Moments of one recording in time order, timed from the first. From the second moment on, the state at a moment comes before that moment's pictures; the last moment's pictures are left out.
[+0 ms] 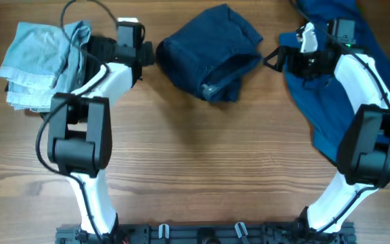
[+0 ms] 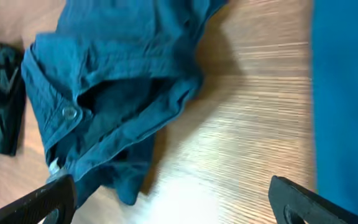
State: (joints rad) left arm -0.17 2.12 1.41 -0.09 -0.32 -0.03; right arm -0.16 2.00 1.49 -0.66 -0.64 0.03
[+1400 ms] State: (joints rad) left arm -0.68 2.22 1.53 -0.18 -0.28 0.38; right arm -0.27 2.00 1.51 -0.74 -0.68 0.03
